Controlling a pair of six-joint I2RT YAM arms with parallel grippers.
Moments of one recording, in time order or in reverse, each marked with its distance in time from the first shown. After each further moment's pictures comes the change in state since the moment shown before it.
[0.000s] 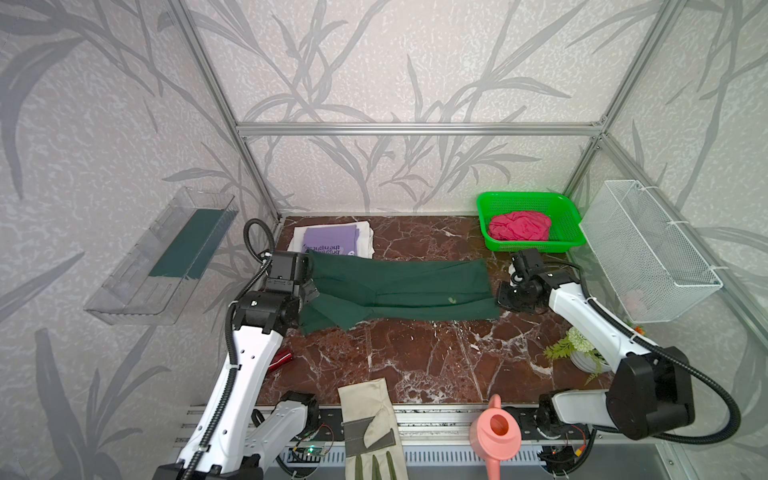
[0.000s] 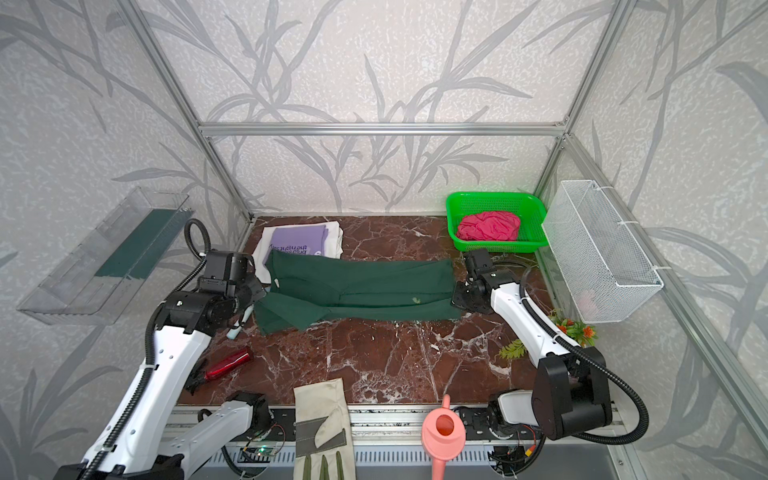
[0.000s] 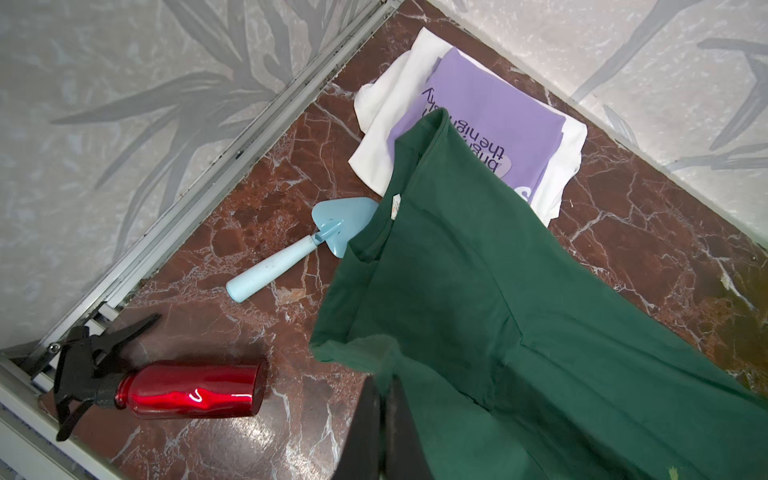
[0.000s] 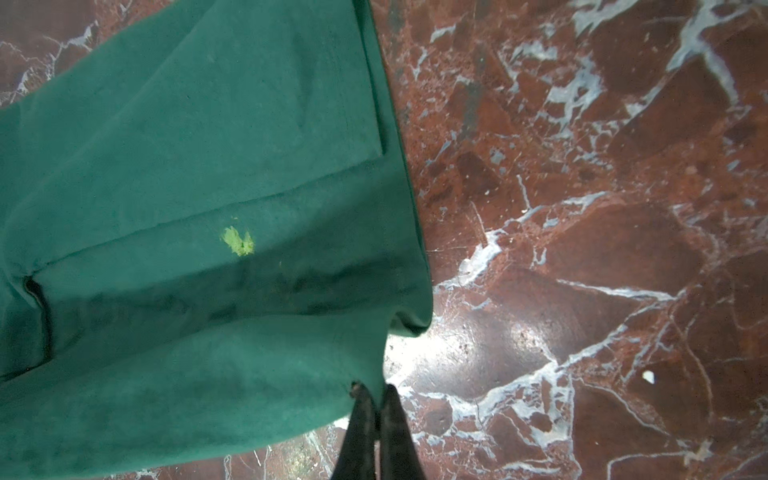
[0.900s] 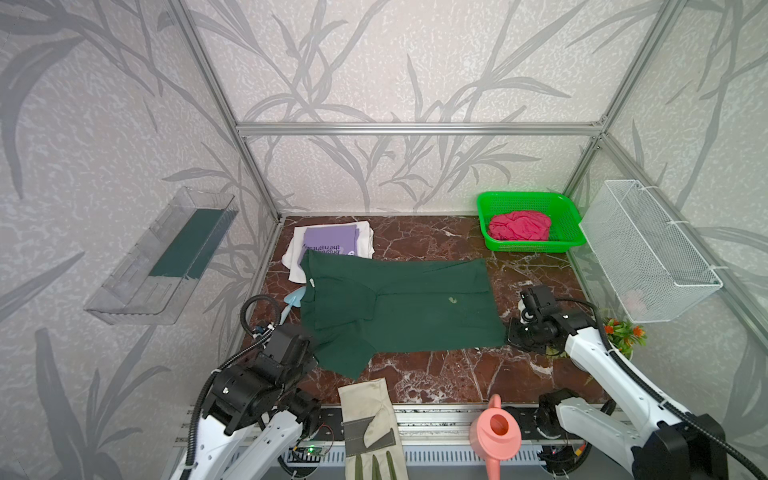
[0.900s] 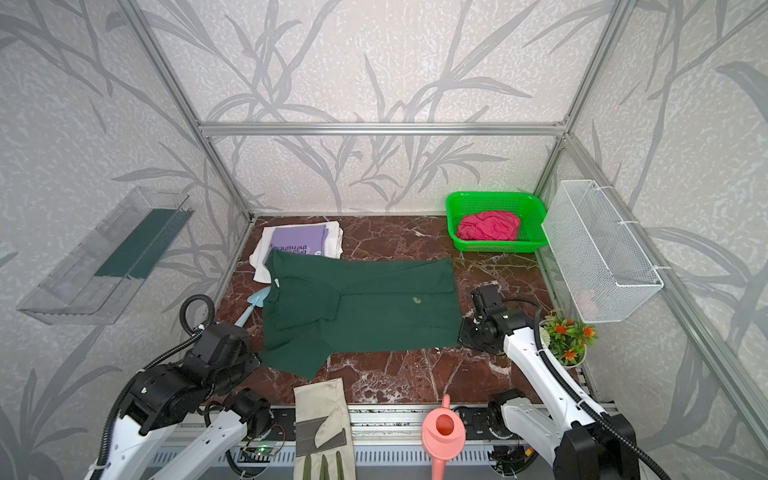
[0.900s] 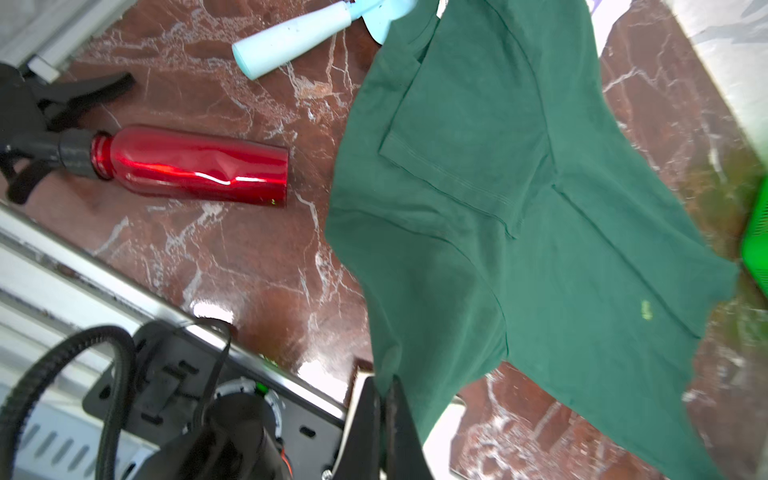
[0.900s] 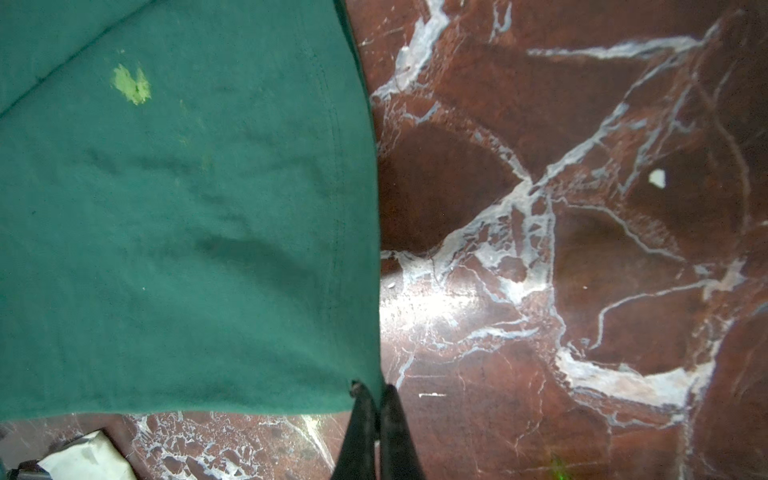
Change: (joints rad) left arm -0.378 -0.498 -0.297 -0.398 0.041 -0.448; right arm 0.031 -0.346 -0.320 -0.103 -0.020 0.080
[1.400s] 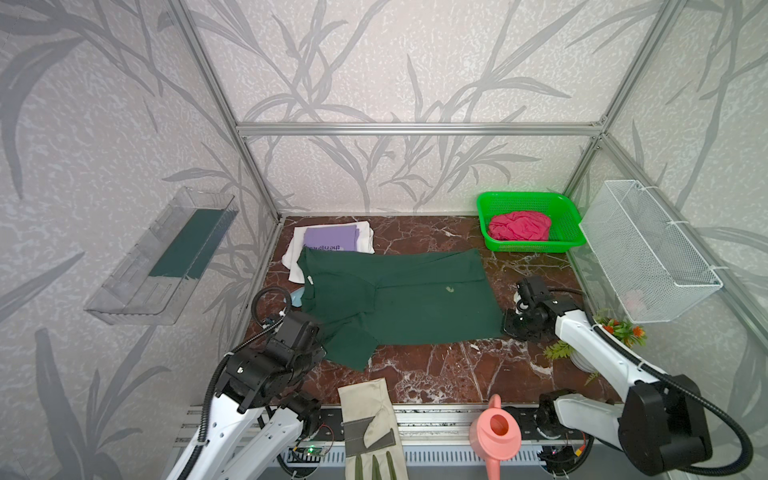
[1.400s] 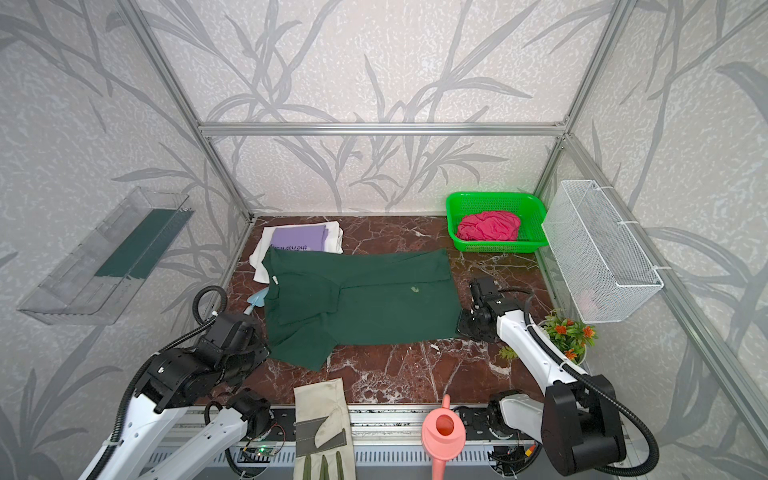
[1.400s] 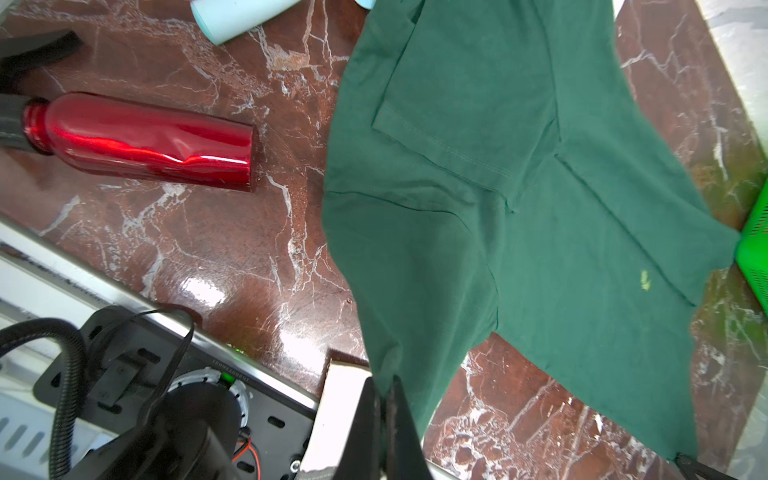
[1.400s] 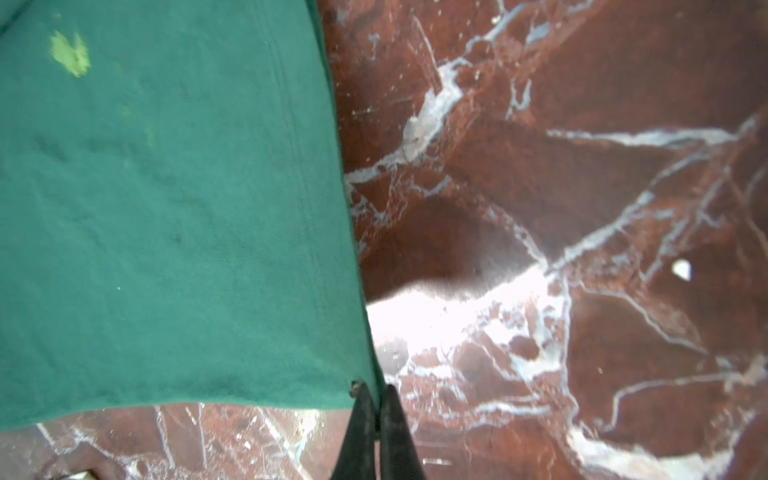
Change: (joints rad) left arm 0.000 0.087 0.057 0.013 0.074 -0.074; right arm -0.045 0.142 0.037 0.080 -0.013 -0.051
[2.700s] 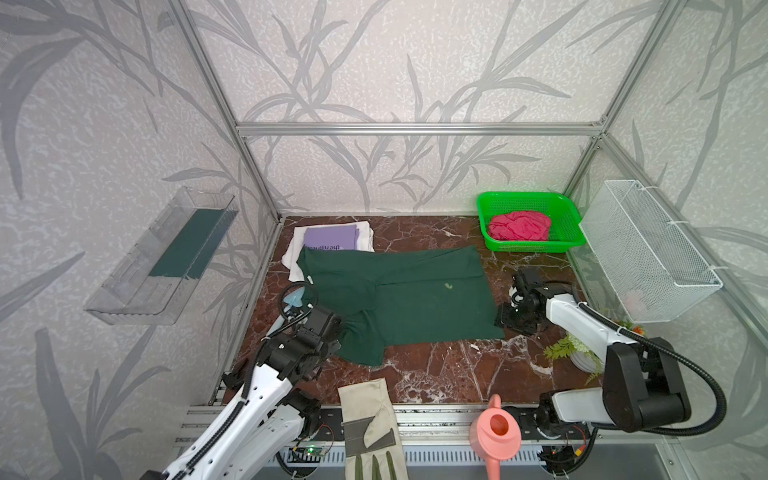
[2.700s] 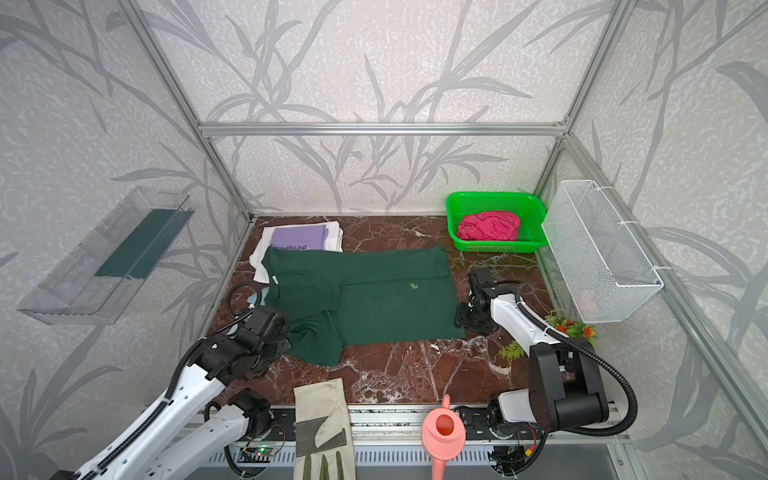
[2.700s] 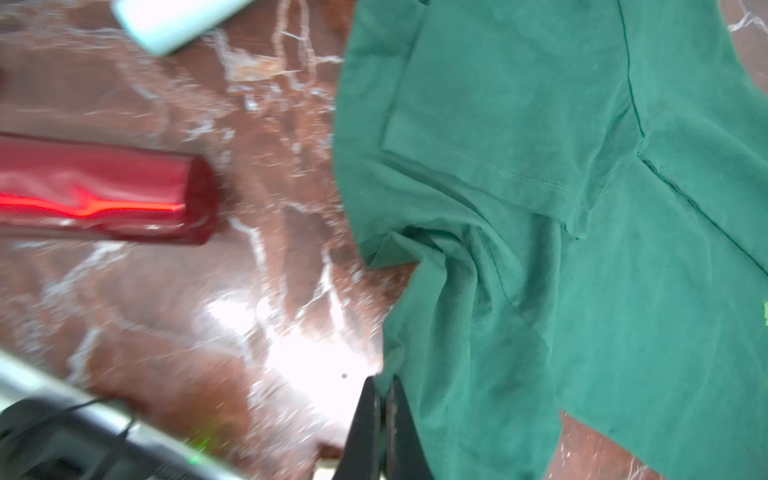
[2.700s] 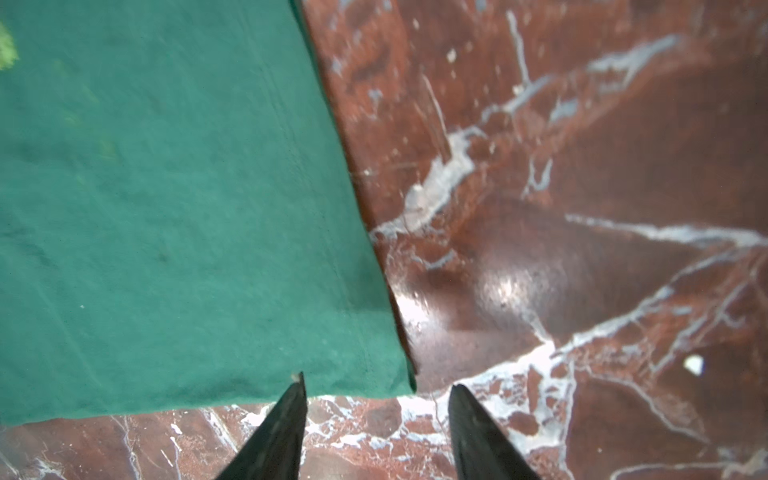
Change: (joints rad) left arm 0.005 0.111 -0.249 0.277 -0.082 0.052; right arm -0.035 0.207 0.056 0.084 -0.003 -0.082
